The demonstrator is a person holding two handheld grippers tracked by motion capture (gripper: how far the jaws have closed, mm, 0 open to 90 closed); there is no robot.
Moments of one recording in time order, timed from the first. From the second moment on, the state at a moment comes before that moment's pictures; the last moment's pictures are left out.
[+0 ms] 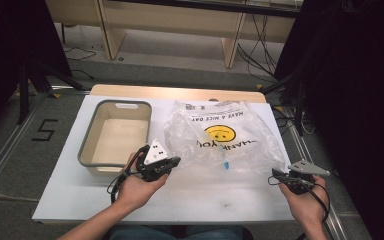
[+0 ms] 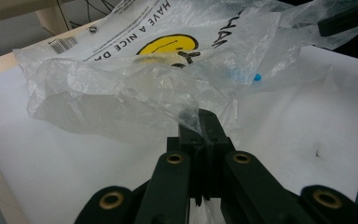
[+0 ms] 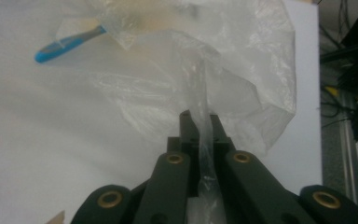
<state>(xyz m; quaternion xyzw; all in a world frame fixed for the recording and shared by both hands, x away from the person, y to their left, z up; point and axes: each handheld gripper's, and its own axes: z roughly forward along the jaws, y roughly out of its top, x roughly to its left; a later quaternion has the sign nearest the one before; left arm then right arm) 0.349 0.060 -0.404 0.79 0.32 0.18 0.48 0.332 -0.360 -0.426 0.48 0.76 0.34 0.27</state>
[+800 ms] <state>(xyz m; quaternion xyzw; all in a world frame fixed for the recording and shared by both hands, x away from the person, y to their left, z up) 0.348 0.057 -0.372 0.77 0.31 0.18 0.53 0.327 -0.363 -0.387 0.47 0.69 0.38 0.40</state>
